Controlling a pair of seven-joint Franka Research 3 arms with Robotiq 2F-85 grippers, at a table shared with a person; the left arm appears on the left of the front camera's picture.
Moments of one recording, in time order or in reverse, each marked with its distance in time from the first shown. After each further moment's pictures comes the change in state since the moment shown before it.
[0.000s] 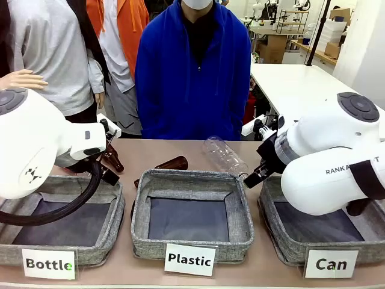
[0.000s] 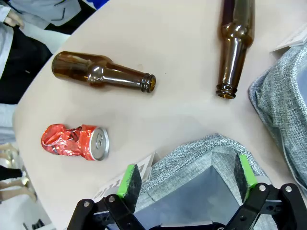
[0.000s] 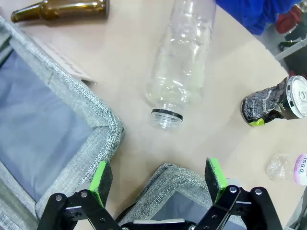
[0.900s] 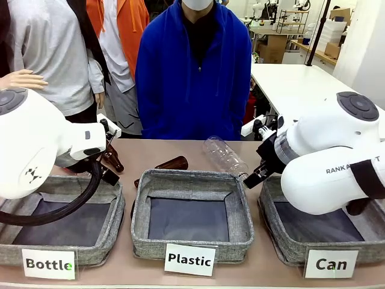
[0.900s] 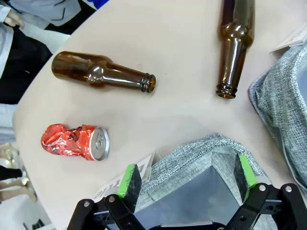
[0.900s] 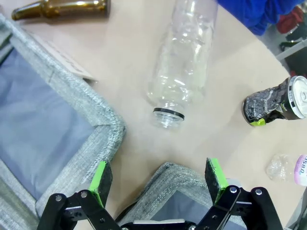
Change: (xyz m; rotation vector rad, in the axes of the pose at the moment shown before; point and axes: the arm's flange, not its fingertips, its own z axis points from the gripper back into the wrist) left arm 0.000 0.000 0.000 0.000 0.000 0.000; right arm 0.002 0.003 0.003 0.008 0.009 0.014
